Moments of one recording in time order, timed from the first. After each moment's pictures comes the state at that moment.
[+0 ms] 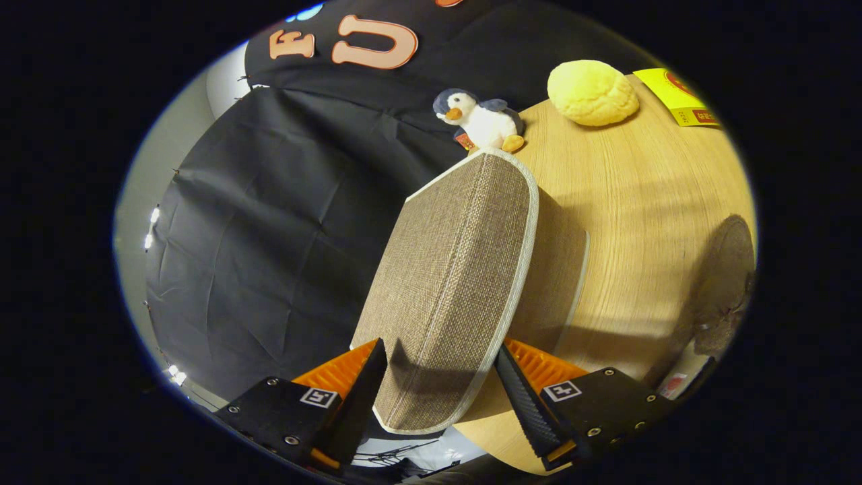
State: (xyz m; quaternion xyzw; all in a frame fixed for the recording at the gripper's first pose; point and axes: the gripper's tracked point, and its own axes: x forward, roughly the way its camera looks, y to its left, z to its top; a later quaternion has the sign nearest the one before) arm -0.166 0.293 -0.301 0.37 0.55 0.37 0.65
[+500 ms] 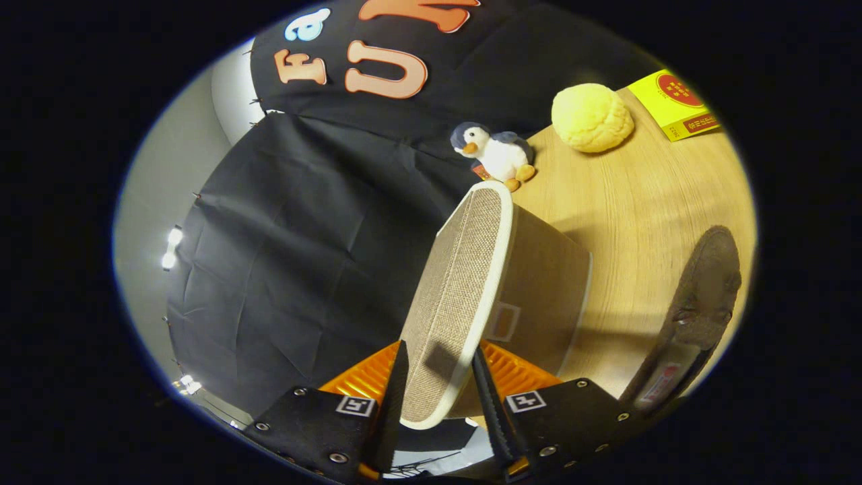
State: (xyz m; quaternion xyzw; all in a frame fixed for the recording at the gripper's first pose) arm -0.143 0.265 -0.240 0.43 0.50 0.36 0.66
